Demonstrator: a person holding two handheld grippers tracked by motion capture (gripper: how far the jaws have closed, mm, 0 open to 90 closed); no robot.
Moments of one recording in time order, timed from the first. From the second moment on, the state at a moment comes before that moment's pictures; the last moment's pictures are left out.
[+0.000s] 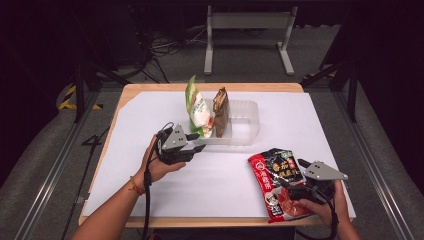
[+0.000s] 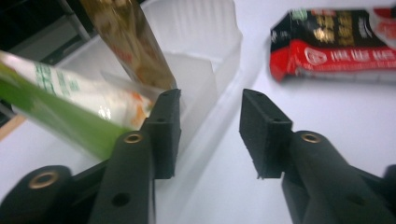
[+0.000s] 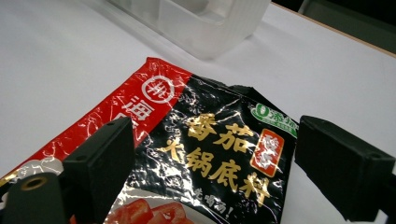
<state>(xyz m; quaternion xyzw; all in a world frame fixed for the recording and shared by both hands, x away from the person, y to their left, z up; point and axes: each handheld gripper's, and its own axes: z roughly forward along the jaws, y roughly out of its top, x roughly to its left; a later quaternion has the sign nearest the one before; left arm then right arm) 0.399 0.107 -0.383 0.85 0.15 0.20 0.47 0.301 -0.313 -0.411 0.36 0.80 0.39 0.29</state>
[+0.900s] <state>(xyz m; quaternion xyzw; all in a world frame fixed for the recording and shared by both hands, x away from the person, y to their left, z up) 0.354 0.190 -0.439 0.86 0.22 0.18 0.42 0.315 -0.324 -0.413 0.38 0.80 0.40 0.22</state>
